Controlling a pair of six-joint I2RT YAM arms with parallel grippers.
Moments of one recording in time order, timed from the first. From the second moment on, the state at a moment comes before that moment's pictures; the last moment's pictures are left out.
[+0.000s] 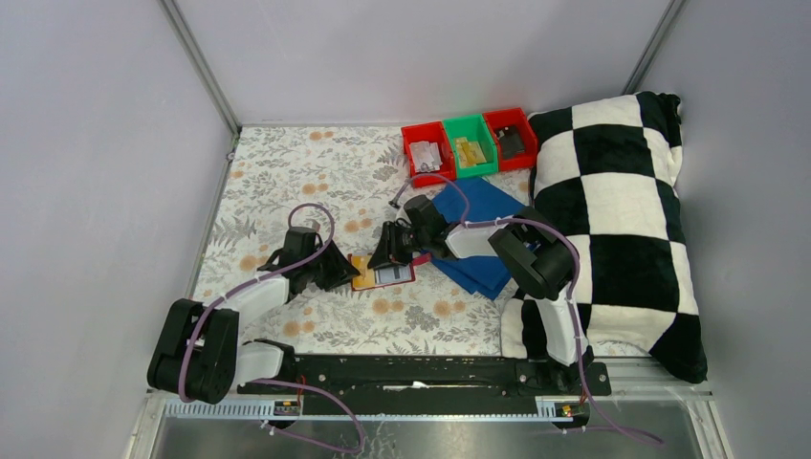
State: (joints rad) left arm -0.24 1.24 0.41 -0.05 0.30 -0.79; right arm 0.77 2.10 1.17 0.24 -0.60 0.88
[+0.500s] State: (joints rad) left arm -0.24 1.24 0.41 -0.05 0.31 -0.79; right arm 0.77 2.13 1.19 0.26 -0.62 0.89
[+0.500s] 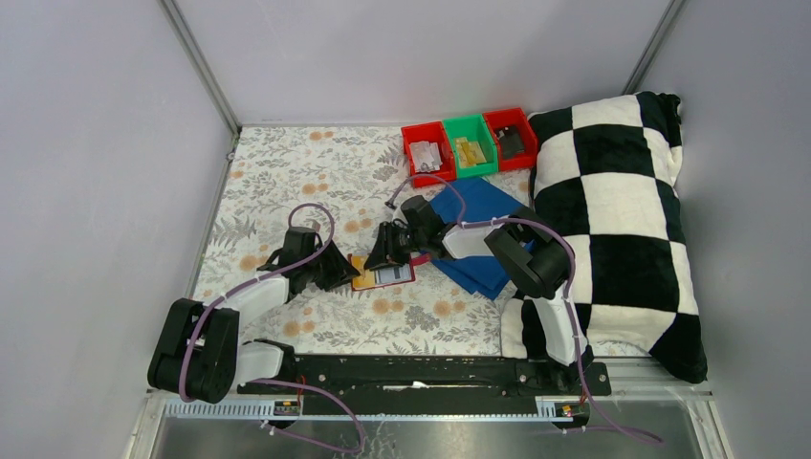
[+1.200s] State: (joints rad) left arm -0.24 1.24 0.41 -0.05 0.31 -0.79; right arm 0.78 2.07 1.12 0.27 -0.56 0.88
